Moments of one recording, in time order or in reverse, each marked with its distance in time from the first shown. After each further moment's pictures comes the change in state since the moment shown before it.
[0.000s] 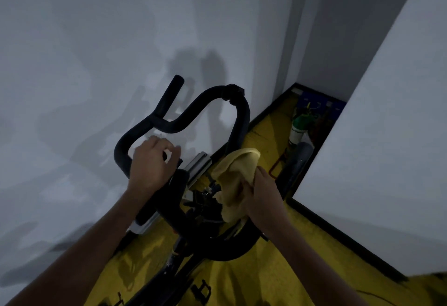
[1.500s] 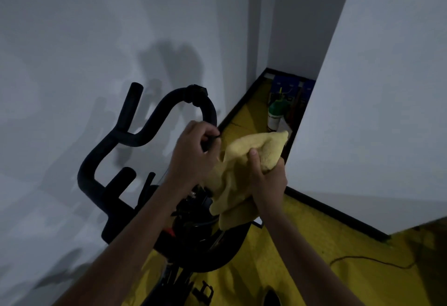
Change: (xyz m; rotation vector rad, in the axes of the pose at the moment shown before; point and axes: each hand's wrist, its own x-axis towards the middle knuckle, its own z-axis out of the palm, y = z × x) left_hand 0.039 0.140 0.032 -0.517 -0.216 0.137; right_hand 0.032 0.034 -0.013 0.476 0.578 0.442
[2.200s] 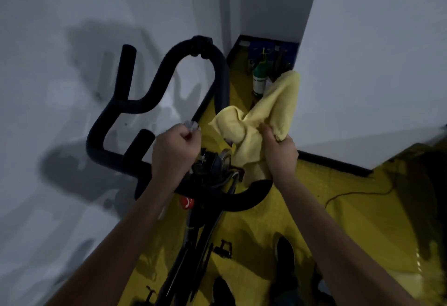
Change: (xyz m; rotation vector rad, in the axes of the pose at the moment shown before) left_hand -0.082 -0.072 -0.052 0.129 -0.014 -0.176; right_hand -0.066 0.029 0.011 -0.142 0.150 0.233
